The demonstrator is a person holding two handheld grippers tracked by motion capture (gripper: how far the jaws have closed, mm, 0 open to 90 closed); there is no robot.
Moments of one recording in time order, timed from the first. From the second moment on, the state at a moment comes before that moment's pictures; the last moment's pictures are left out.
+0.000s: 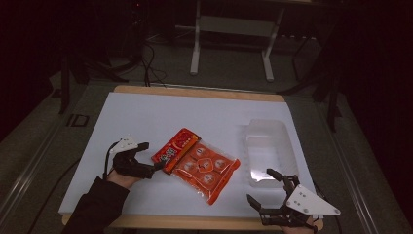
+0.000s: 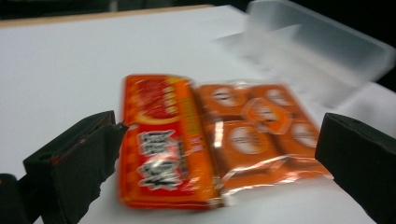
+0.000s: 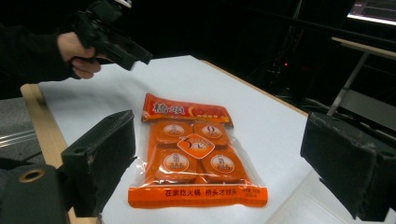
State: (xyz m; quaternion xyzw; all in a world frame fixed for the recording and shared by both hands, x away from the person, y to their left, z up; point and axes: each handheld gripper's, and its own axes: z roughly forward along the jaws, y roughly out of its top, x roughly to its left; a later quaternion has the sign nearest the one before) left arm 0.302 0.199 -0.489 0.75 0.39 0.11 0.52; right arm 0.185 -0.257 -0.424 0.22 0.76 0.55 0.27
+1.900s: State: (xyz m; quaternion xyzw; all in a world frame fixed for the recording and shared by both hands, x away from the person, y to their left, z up) left arm 0.341 0.159 -0.541 0.77 0.46 0.04 0.44; right arm 0.189 -0.253 -0.429 0.22 0.77 0.54 0.24
